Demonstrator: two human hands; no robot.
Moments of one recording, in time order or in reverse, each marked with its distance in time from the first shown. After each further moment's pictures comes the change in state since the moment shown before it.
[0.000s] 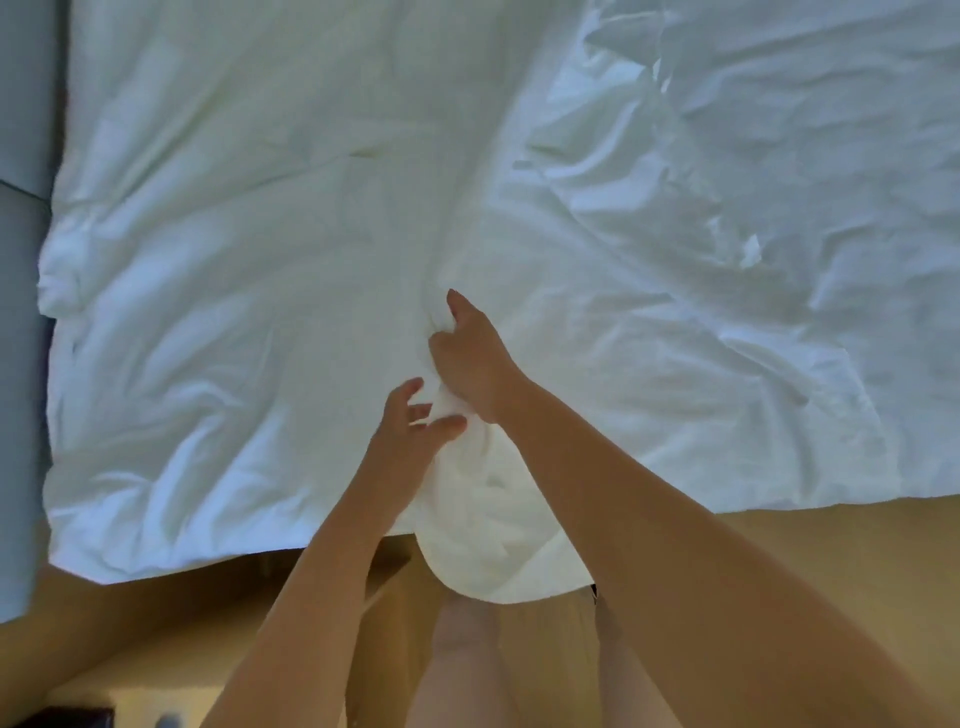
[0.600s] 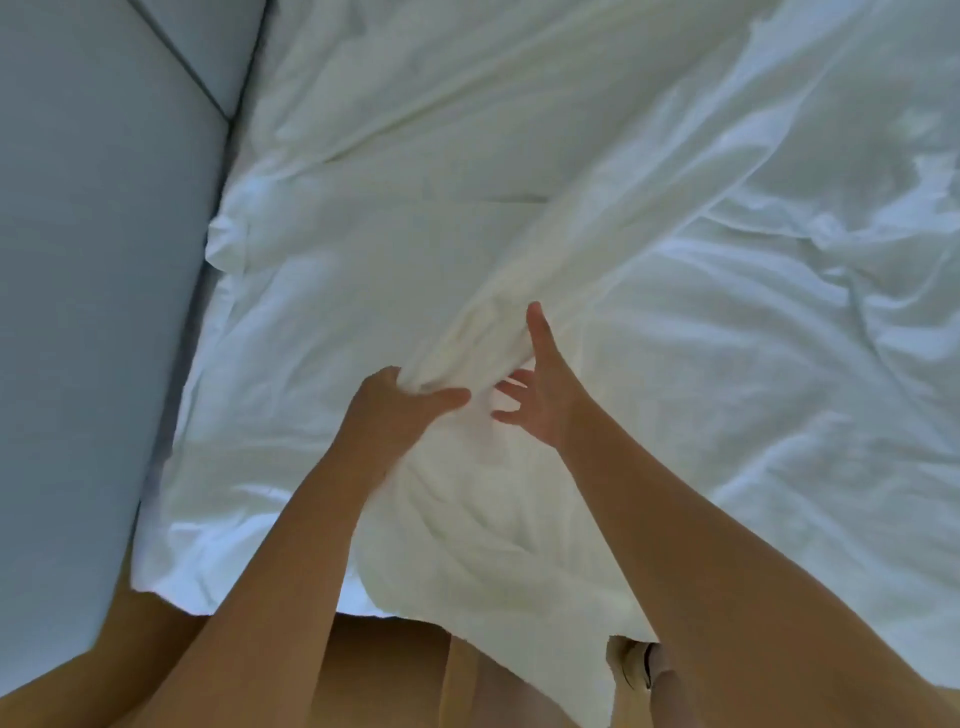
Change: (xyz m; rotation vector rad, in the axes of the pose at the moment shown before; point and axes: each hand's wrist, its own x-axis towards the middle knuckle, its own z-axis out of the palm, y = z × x) left_hand 0.145 -0.118 -0.321 -0.233 0.132 -0.109; right_hand 0.154 -0.033 0.275 0.420 0.042 0.485
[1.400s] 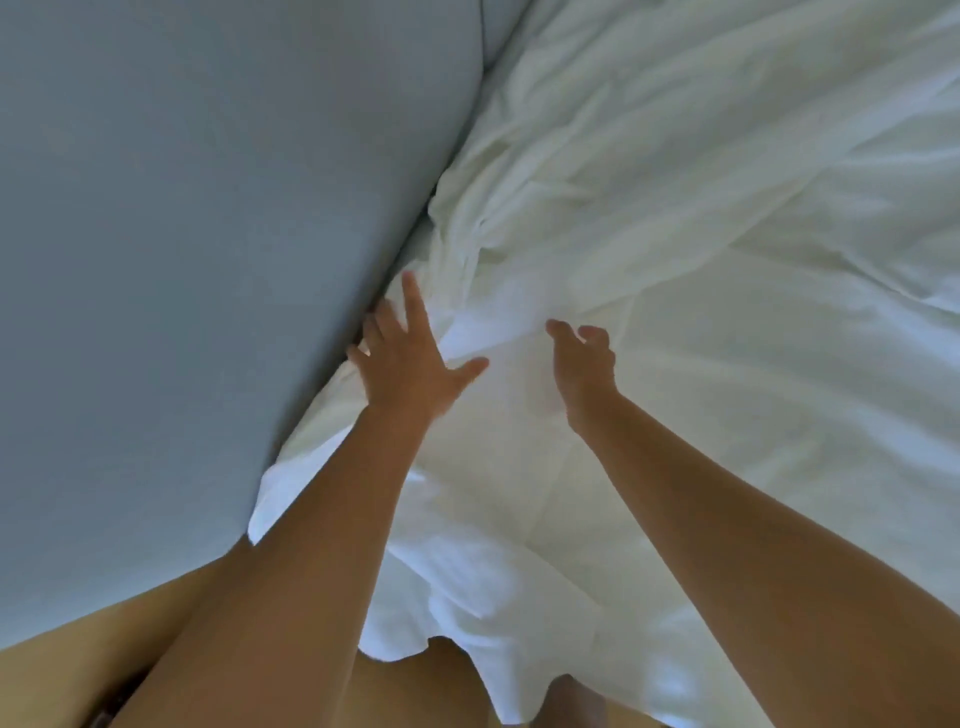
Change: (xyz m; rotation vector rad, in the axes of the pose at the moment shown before) left_hand 0.092 -0.091 -0.135 0.671 0.480 0.002; right_hand 0.086 0.050 0.171 -0.698 0.273 -0.255
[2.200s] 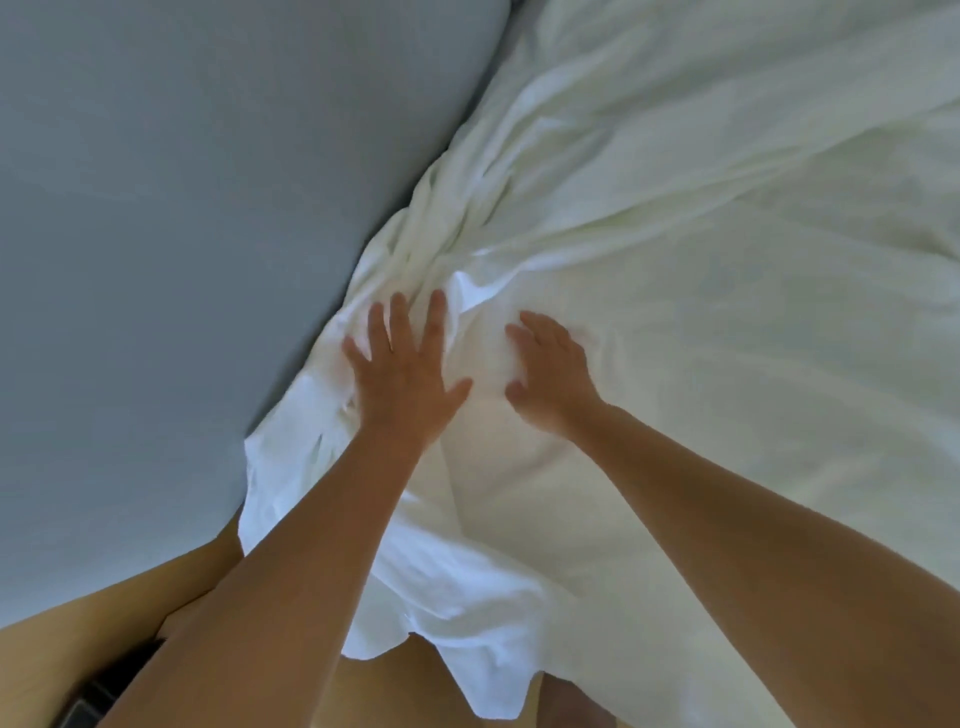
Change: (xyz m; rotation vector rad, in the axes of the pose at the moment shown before) left_hand -0.005 -0.032 0.045 0.389 0.029 0.131; right_hand 0.028 0.039 0.029 -1.058 -0.321 -0.718
